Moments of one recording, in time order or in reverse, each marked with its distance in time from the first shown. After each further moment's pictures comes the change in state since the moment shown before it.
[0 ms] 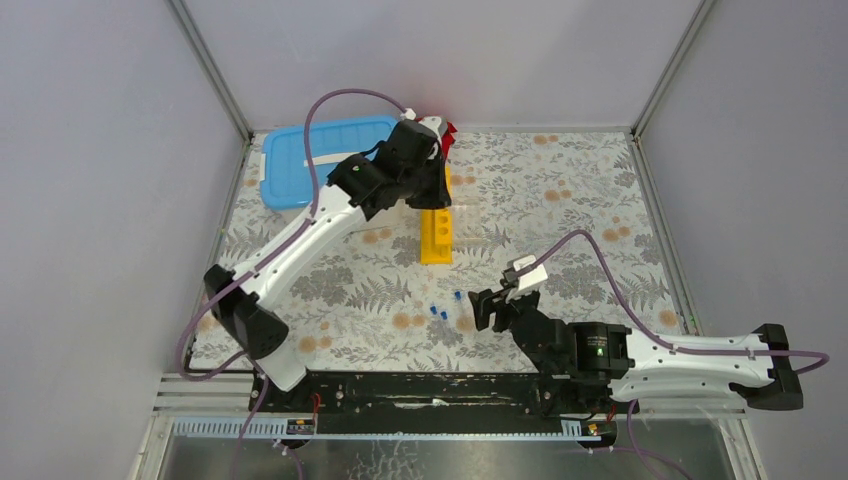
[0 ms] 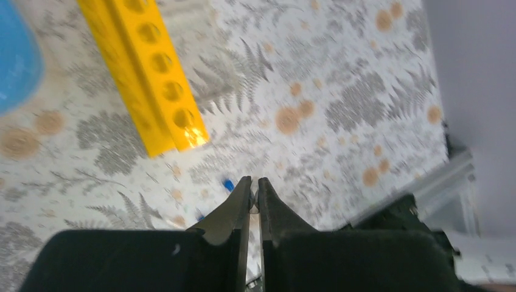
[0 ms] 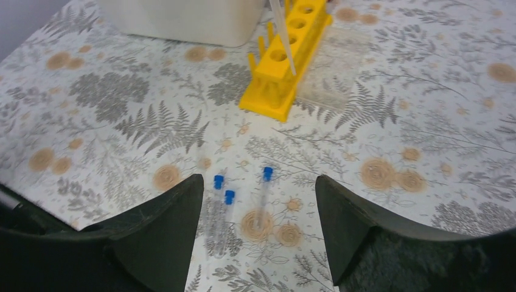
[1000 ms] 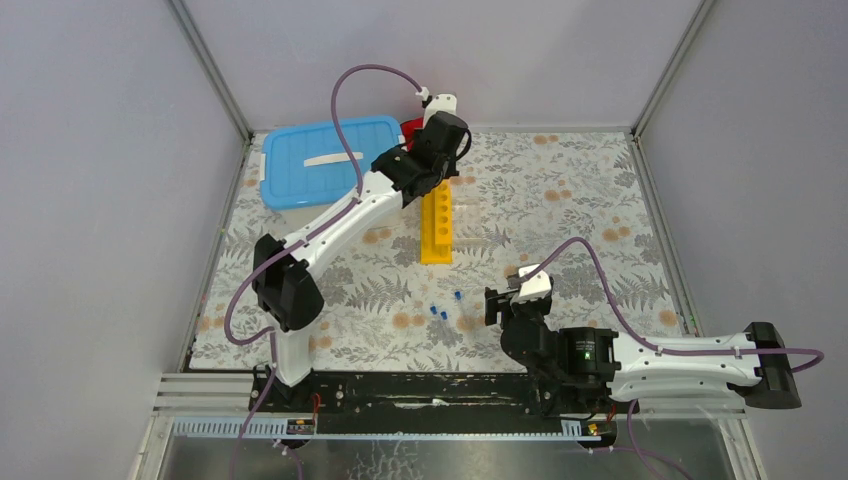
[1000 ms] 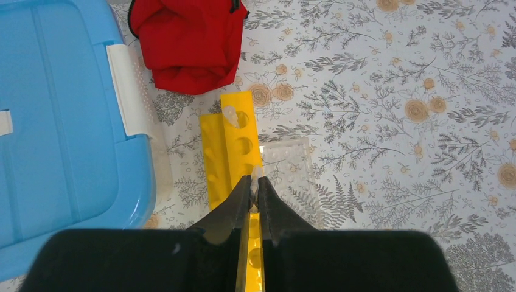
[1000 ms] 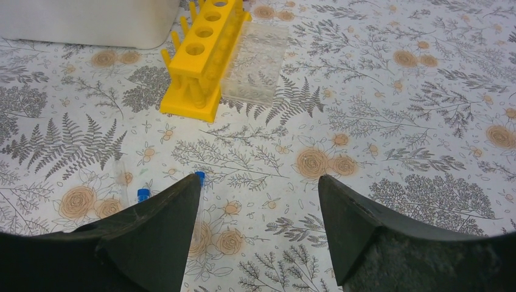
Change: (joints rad) left arm -0.002 0.264 0.145 0.237 -0.523 0.130; right arm 0.000 0.033 -0.093 -0.028 0.261 0.056
